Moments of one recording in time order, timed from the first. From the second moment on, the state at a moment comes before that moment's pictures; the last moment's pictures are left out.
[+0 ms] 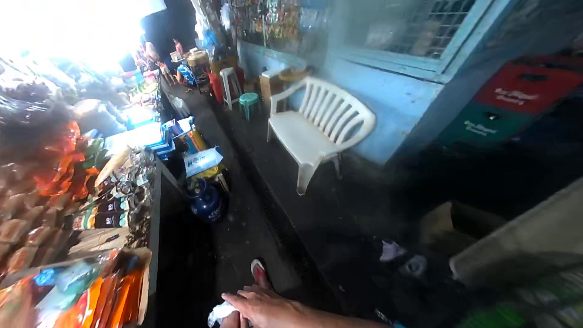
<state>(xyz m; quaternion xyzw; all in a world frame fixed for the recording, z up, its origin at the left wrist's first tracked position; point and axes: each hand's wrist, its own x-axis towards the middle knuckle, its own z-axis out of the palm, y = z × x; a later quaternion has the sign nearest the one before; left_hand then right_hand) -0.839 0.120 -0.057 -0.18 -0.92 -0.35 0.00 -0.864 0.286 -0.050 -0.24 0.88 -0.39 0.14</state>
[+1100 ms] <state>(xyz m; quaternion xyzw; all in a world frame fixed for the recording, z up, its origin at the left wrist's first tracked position) -1.833 0.538 -0.168 0.02 -0.74 -0.60 -0.32 -1.748 0.789 -0.053 0.05 0.86 -0.49 0.14</state>
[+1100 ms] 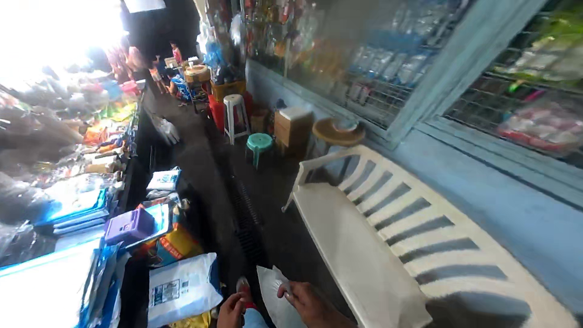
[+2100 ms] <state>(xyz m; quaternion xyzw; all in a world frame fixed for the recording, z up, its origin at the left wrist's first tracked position) -2.704 0.835 -0.219 -0.16 -0.79 -0.30 -0.51 -2.593 1.199 0.111 -0.20 0.60 -0.78 0.04</state>
